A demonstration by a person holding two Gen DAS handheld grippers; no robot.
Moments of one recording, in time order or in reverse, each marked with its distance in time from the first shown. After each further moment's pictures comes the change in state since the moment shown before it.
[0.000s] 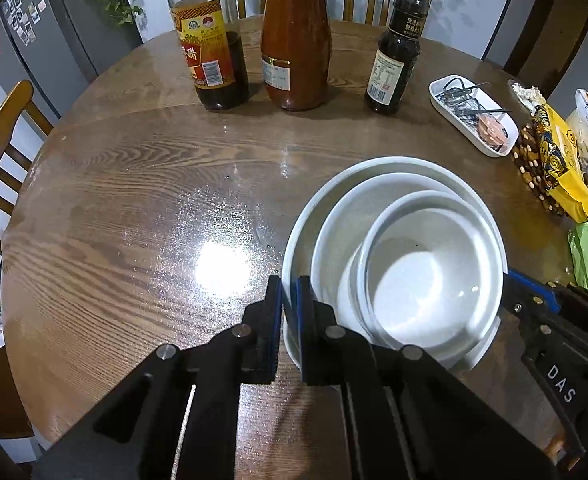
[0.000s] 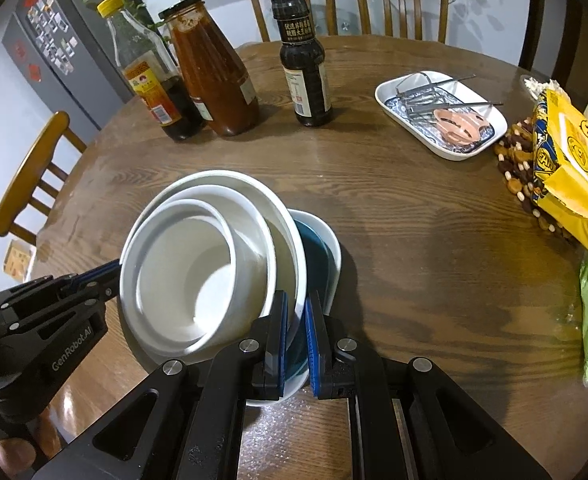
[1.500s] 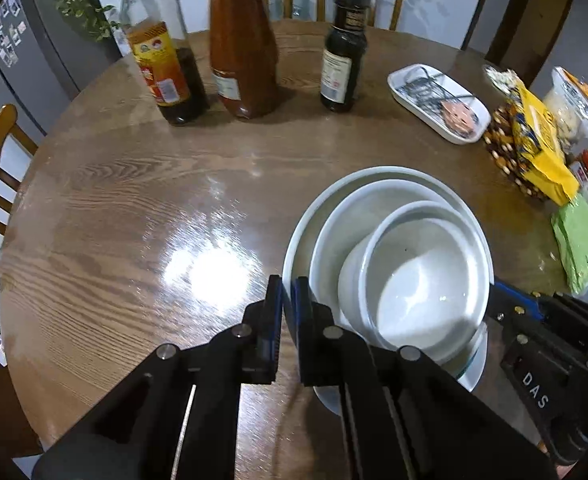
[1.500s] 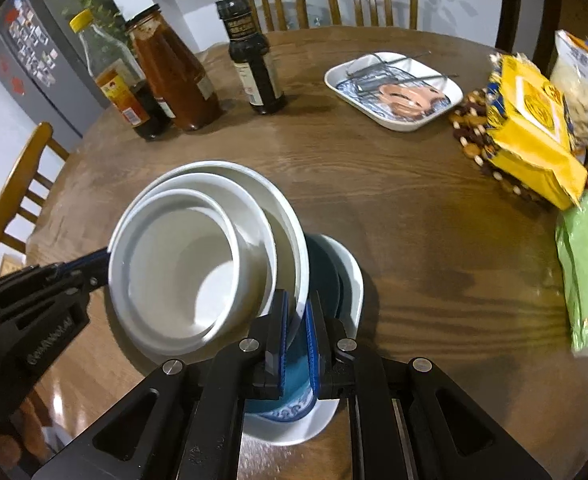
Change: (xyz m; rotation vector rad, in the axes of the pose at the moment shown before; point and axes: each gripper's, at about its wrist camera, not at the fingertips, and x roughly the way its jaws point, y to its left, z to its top) left arm -0.007 -0.033 0.001 0.056 -0.013 -0.011; right arm -0.009 -0.032 -0.021 0.052 -0.003 -0.038
